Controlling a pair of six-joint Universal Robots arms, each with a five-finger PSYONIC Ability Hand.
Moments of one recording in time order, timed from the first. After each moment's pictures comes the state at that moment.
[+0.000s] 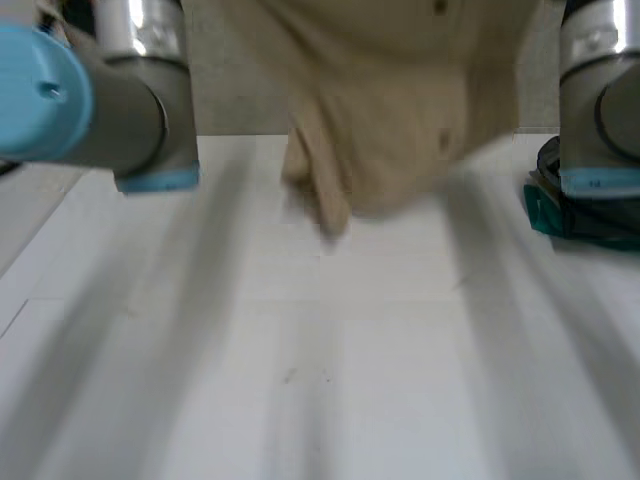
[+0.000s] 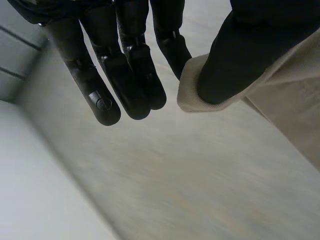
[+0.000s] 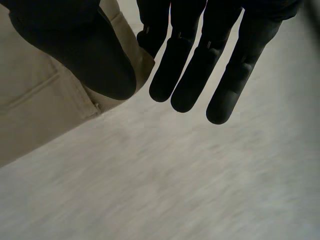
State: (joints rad) left arm 4.19 -2.09 -0.97 3.96 -1.74 3.99; right arm 1.91 -1.12 1.02 -0.61 1.59 2.34; left_hand 1.13 1.20 1.20 1.20 1.00; right_hand 1.12 1.18 1.20 1.21 1.01
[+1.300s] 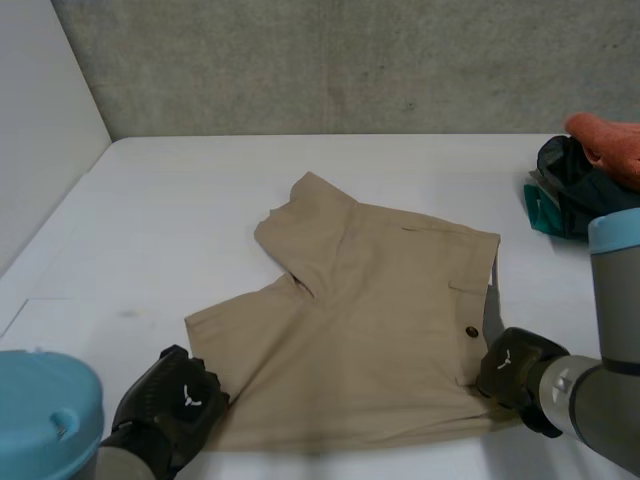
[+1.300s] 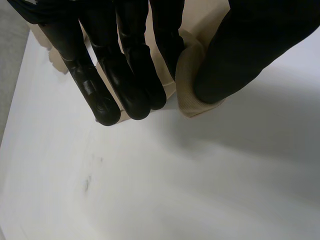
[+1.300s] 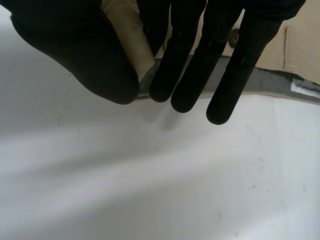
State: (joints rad) left arm 3.96 -1.63 -1.96 2.95 -1.86 3.93; right arm 1.95 -1.30 1.74 0.47 1.58 2.06; left_hand 1.13 1.20 1.20 1.20 1.01; right_hand 1.12 1.19 1.20 1.21 1.02
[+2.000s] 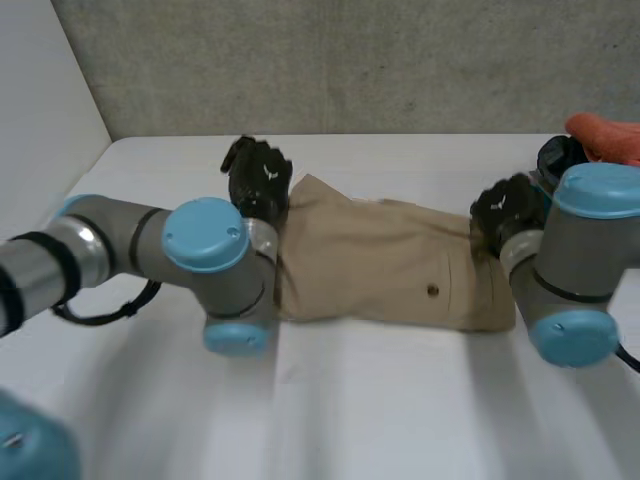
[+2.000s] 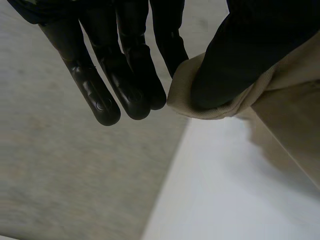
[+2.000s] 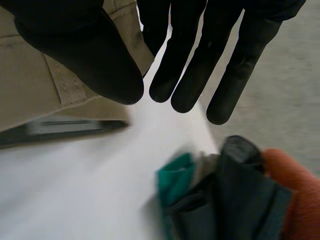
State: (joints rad) left arm 4.06 -2.39 -1.11 3.63 -1.86 4.06; right arm 1.93 -0.99 1.38 -0.17 1.67 2.26; left_hand 1.13 1.20 1.20 1.20 1.01; right_hand 1.12 1.19 1.20 1.21 1.03
